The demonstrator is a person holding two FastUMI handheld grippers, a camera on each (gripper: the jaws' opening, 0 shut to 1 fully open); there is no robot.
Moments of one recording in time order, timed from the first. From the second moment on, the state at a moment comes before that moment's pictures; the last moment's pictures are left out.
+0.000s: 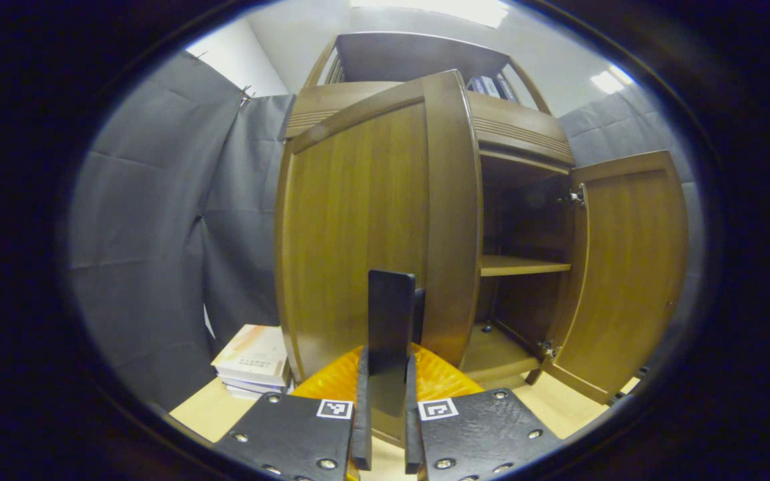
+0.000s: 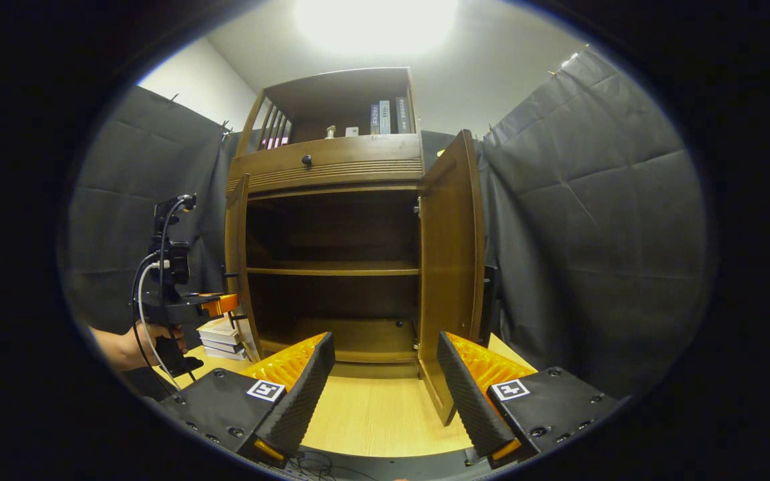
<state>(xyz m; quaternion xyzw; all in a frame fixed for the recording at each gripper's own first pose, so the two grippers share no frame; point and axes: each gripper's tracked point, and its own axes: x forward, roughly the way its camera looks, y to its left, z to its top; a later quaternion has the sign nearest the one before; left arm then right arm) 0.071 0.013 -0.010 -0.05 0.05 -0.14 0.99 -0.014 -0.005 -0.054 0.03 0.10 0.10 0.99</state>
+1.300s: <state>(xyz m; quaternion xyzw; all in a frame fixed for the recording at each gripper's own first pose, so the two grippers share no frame) 0.001 0.191 -0.033 -0.03 0.06 0.00 1.00 -0.016 0.035 -0.054 0.04 0.11 0.16 0.98</state>
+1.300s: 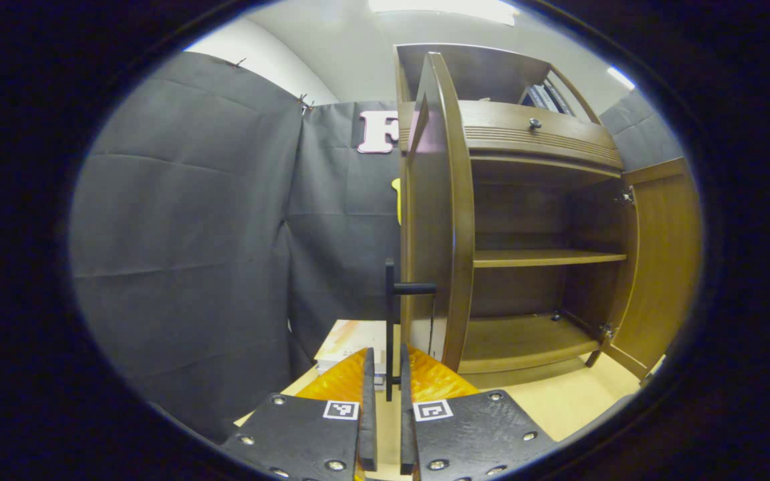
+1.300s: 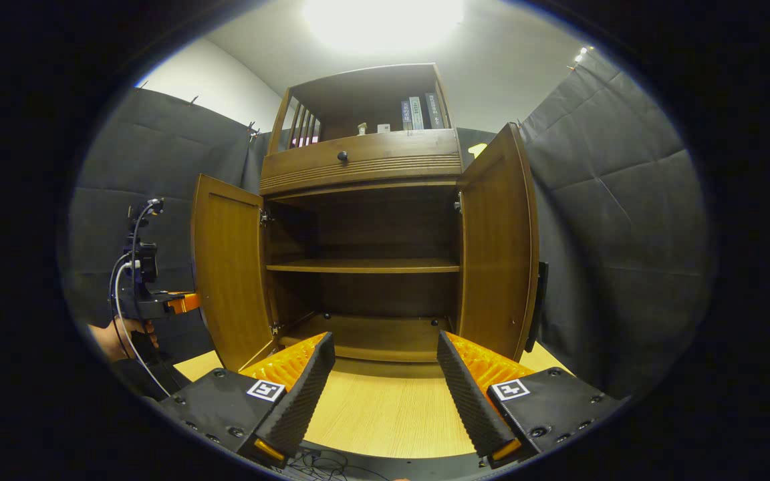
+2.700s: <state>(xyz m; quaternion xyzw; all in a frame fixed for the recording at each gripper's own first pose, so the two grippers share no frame) -0.137 0.176 0.022 -0.02 0.01 -0.03 1.00 -0.049 0.004 -0.027 0.04 0.08 0.12 0.99</state>
